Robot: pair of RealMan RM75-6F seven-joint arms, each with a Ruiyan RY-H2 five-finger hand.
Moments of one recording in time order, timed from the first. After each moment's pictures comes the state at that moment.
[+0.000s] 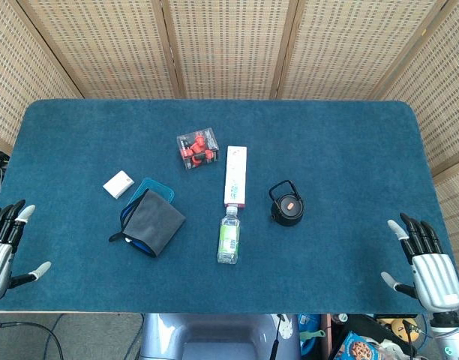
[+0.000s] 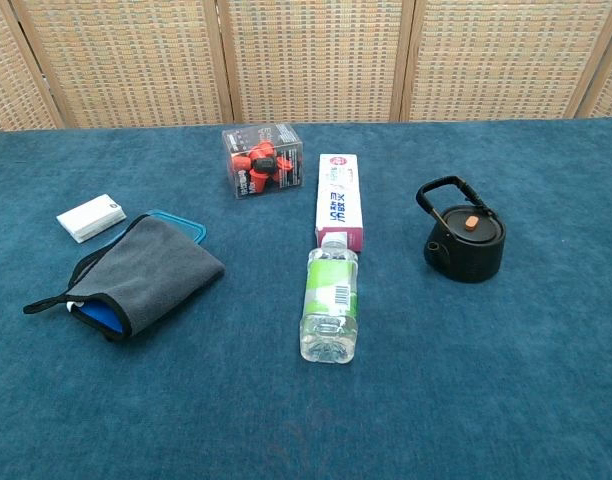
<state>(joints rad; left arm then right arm) -0.06 -1.02 -0.03 -1.81 1.59 1.56 0.13 0.06 -1.11 0.03 -1.63 -1.63 1.56 0.03</state>
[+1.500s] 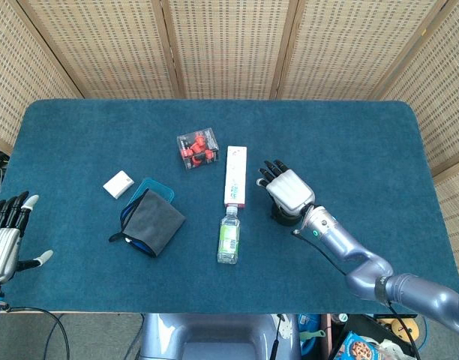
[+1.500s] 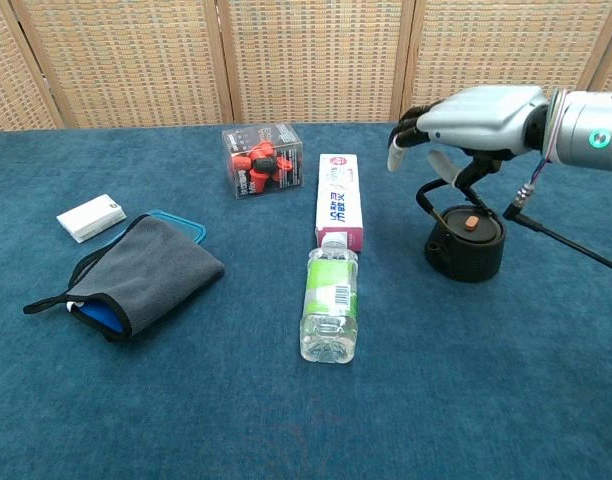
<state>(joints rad) -0.13 -1.08 -0.08 -1.76 1.41 1.43 0.18 0.85 -1.43 0.22 -1.31 -1.35 0.73 -0.37</state>
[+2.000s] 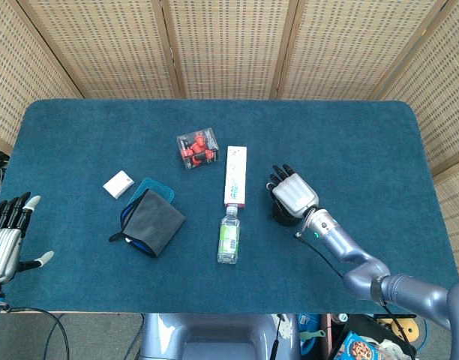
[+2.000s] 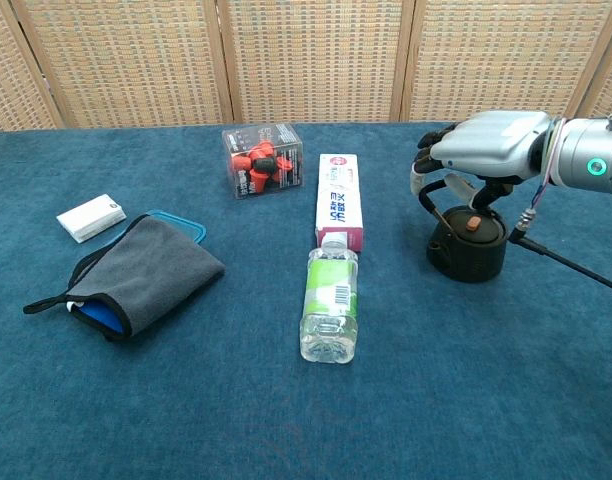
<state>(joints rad) -0.14 -1.07 -0.08 -1.76 1.42 1.43 0.18 0.87 -1.46 0.16 -1.27 -1.21 0.72 -0.53</state>
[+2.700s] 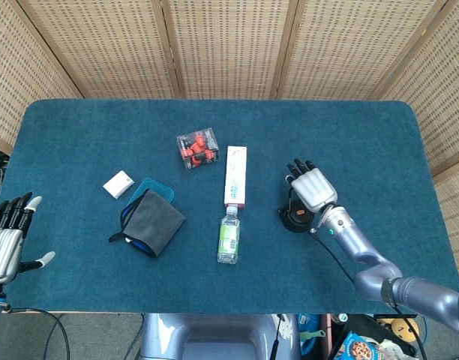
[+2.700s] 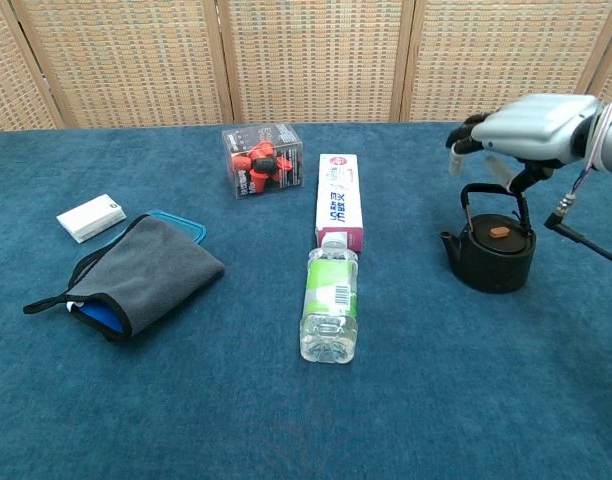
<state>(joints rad) -0.14 -1.08 -0.07 -1.77 1.42 1.43 0.18 0.84 -1.42 0.14 -1.28 -1.16 0.82 -0.51</state>
